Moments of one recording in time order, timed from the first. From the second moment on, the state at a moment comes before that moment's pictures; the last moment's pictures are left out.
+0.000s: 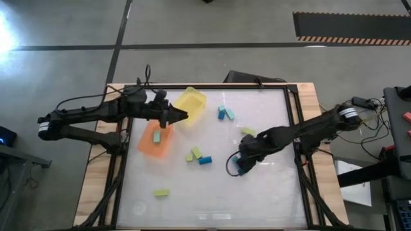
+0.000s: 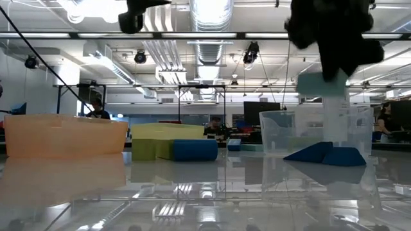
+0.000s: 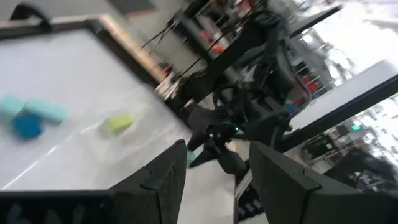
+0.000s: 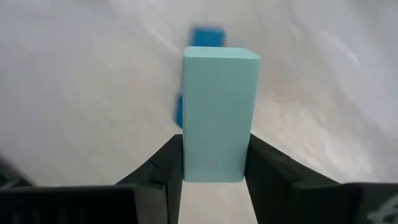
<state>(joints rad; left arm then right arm) 0.19 0.98 0.94 -0.09 0.18 -0.78 0.24 1.44 1.09 -0.91 -0.05 1.14</state>
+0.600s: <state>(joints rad) 0.09 1.29 0.94 0.63 0.18 -0.72 0.23 1.11 1.08 -0.28 0.28 0.61</state>
